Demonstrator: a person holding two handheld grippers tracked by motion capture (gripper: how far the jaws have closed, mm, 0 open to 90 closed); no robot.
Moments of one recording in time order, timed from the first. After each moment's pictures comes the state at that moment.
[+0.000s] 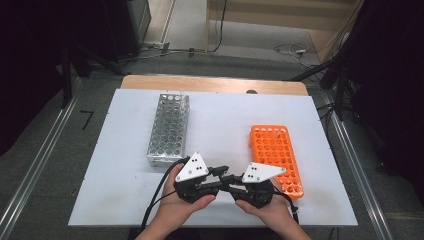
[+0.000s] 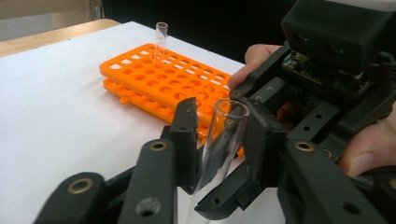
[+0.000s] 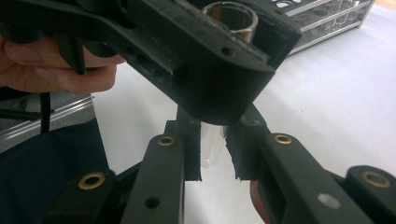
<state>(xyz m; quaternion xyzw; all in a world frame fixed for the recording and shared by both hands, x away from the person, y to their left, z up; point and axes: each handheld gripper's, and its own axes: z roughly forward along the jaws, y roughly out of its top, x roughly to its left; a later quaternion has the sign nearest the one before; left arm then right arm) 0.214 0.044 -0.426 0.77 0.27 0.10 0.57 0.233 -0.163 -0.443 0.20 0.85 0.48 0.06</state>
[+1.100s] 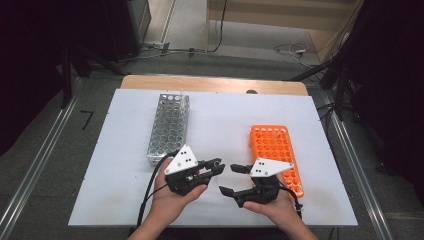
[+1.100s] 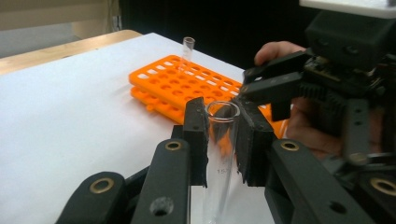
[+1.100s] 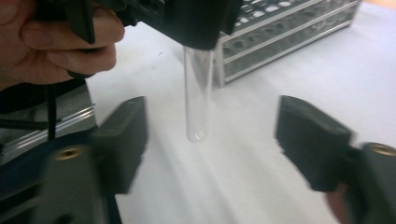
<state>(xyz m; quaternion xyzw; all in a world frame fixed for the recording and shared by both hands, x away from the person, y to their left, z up) 0.227 0.068 -0.417 0.75 0.30 0.12 0.58 0.242 -0.180 -0.436 0.21 0.84 0.49 0.06</state>
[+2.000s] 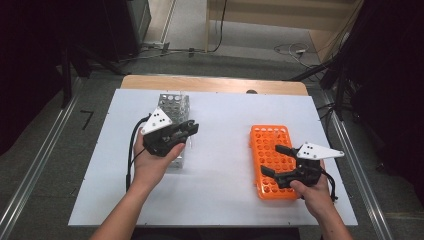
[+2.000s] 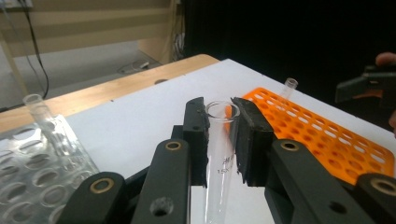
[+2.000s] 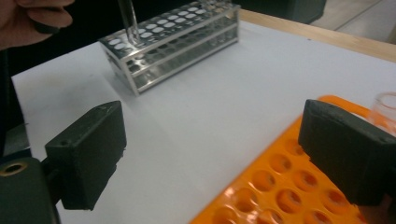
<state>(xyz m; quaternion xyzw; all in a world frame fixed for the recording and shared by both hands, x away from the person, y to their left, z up) 0.295 0.127 -0.389 0.71 0.37 0.21 0.57 0.281 -0.278 -0.423 0.29 0.80 0.51 0.12</state>
